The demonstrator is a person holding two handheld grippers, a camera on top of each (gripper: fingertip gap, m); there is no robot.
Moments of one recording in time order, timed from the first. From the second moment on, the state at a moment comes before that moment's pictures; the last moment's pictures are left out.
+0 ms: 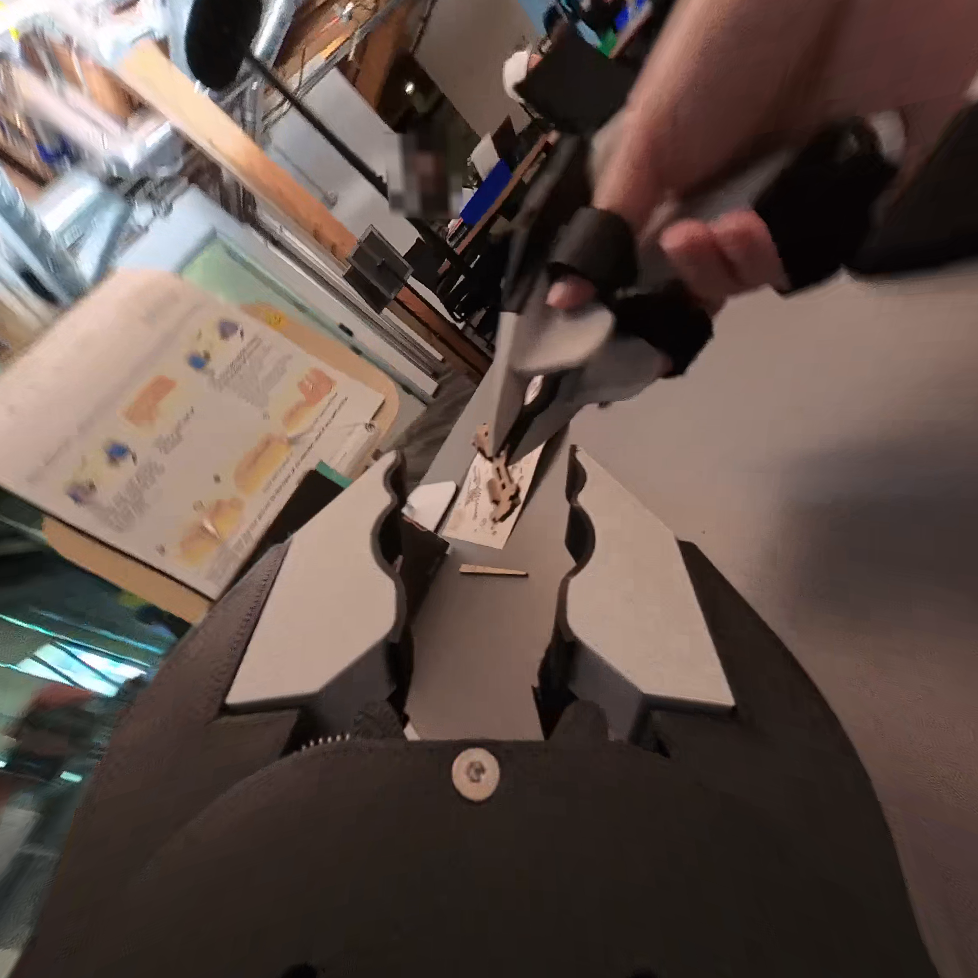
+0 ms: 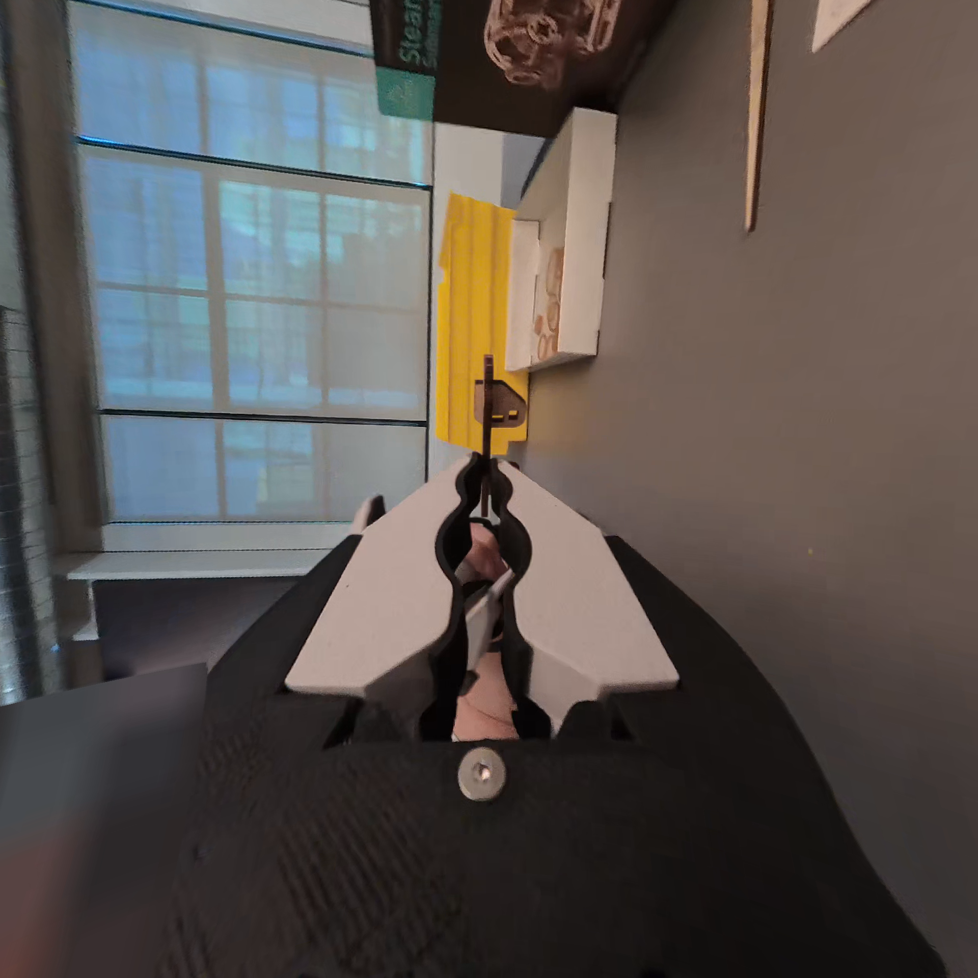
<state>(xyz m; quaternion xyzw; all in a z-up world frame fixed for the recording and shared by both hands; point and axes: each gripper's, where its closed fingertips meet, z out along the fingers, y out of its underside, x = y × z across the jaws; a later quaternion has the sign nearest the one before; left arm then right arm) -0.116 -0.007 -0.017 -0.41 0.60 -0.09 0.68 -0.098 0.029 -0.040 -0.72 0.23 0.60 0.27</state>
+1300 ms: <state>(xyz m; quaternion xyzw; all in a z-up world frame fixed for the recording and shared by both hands) -0.065 0.072 -0.016 -0.65 0.35 -0.55 0.39 0.105 0.038 0.059 -0.87 -0.10 0.06 0.48</state>
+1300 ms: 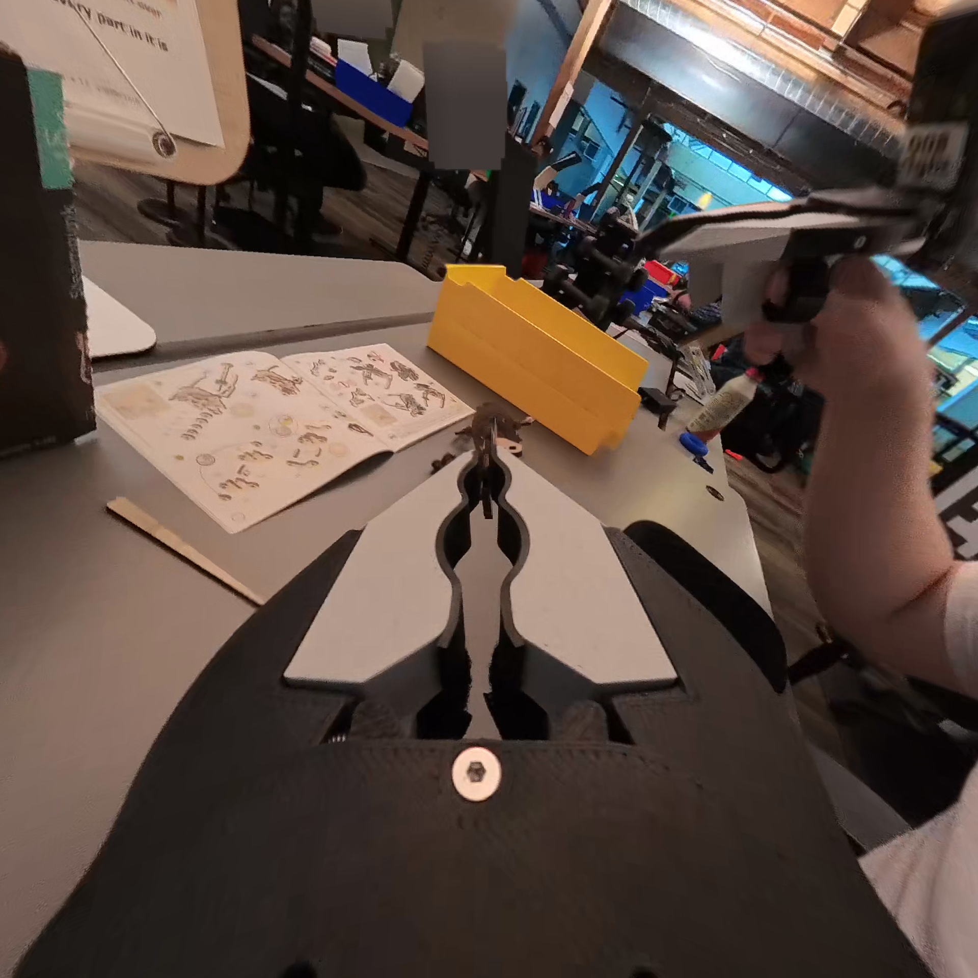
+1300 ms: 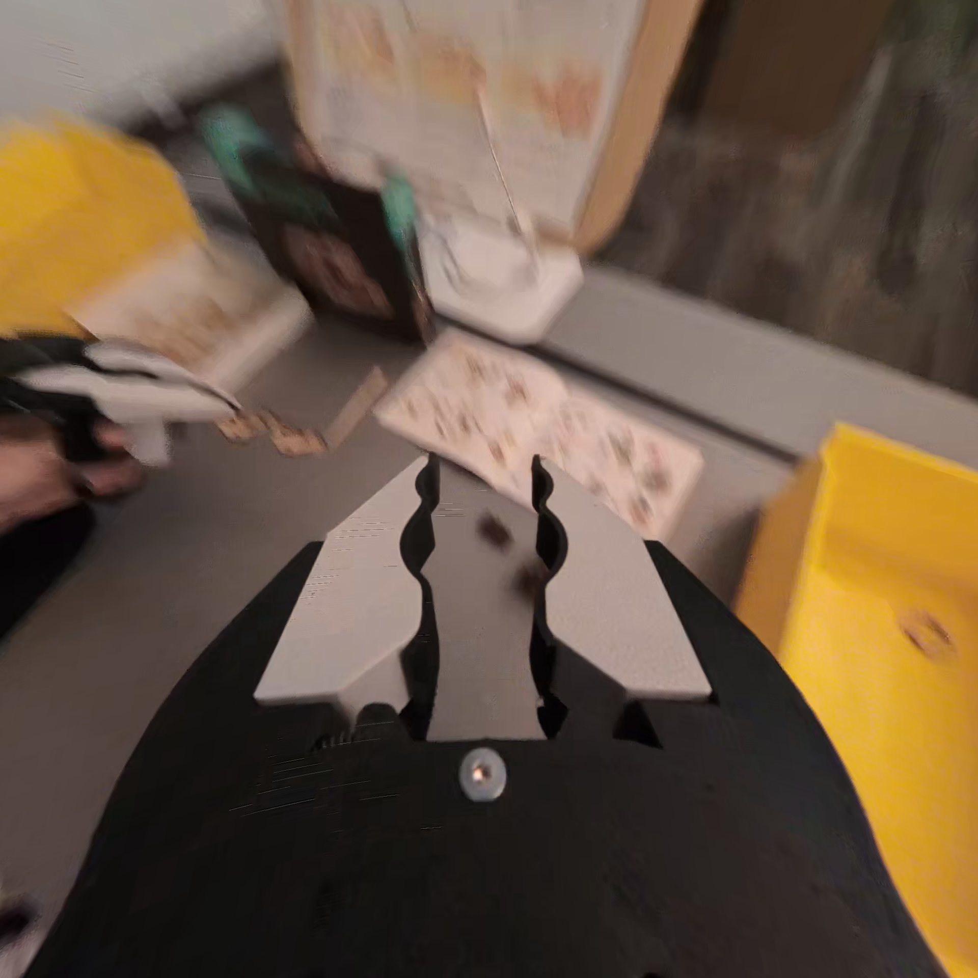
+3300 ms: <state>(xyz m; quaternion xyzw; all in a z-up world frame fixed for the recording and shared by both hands) -0.028 0.144 -0.046 -0.66 0.31 -0.53 0.43 0.165 0.102 0.025 -0.62 -0.12 -0.07 0.77</state>
